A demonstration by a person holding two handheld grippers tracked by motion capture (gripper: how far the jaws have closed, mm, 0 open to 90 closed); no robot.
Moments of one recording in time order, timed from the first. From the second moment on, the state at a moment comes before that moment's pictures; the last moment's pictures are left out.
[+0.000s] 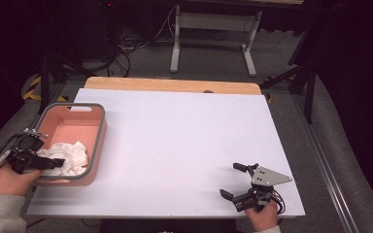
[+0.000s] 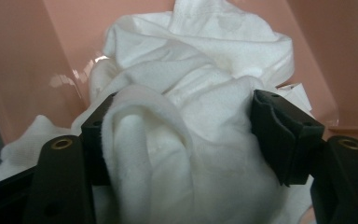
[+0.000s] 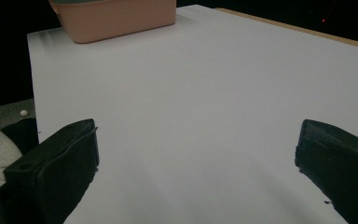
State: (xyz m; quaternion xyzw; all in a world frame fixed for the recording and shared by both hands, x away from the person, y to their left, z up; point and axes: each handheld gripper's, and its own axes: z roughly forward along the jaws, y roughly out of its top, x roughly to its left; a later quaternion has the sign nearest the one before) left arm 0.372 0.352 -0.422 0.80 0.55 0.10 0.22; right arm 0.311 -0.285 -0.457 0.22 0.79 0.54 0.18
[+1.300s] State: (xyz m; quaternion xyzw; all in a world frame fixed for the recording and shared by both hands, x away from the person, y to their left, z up) left arm 0.353 0.361 -0.401 0.77 0.53 0.19 0.30; right arm 0.312 -0.285 -0.459 0.22 0.79 0.54 0.18
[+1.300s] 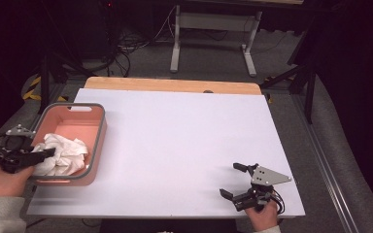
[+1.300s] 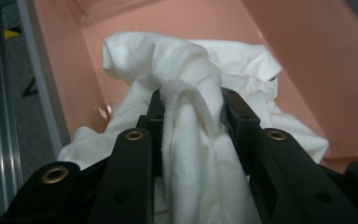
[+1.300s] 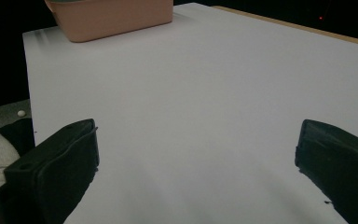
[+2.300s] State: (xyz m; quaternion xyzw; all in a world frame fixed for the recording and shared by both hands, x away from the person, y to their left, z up) left arm 0.332 0.364 -0.355 0.69 0.46 0.26 0.50; right arm 0.312 -0.284 -0.459 0.22 0.79 0.54 0.18
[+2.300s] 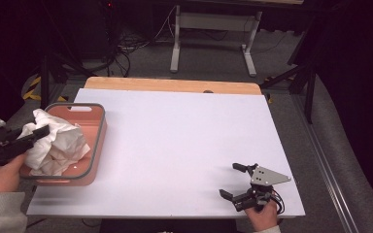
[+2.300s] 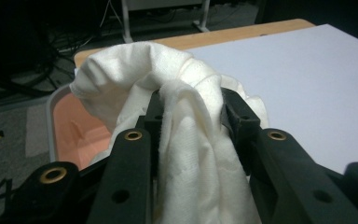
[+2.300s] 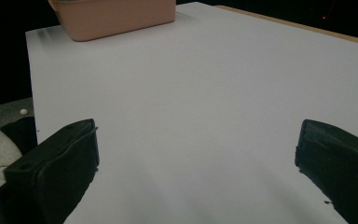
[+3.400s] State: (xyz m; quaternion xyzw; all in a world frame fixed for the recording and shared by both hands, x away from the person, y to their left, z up) left arm 0.336 0.351 -0.298 0.66 0.37 0.27 0.60; right arm 0.312 -0.285 -0.458 0.22 0.79 0.54 0.18
